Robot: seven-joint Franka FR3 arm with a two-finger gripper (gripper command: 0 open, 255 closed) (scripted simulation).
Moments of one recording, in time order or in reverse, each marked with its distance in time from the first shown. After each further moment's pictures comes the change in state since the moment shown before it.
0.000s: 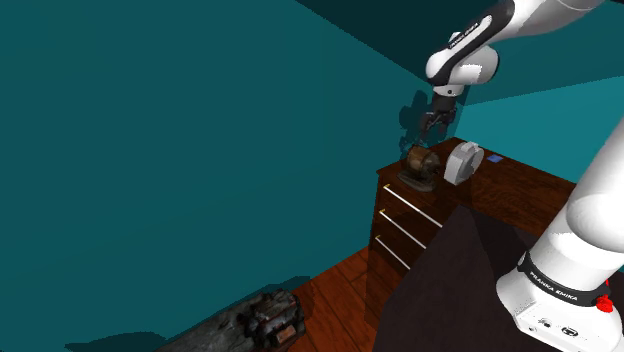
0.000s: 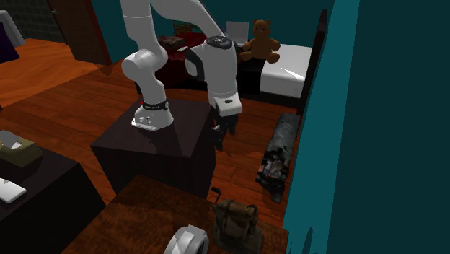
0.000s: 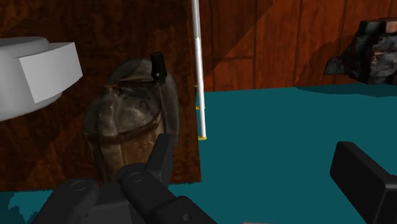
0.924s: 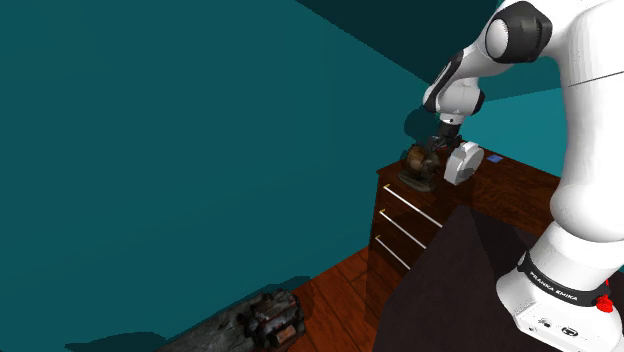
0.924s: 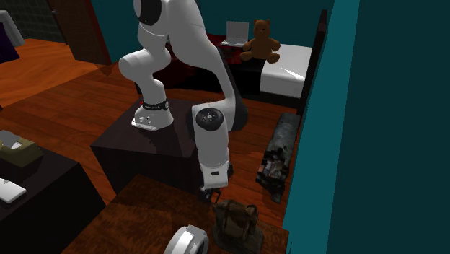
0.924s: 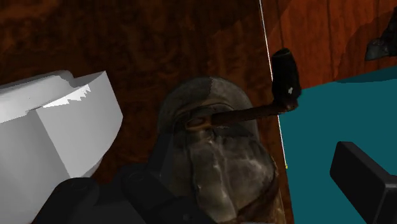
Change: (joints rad) arm -0.242 0.516 0.058 0.311 0.349 0.040 -0.218
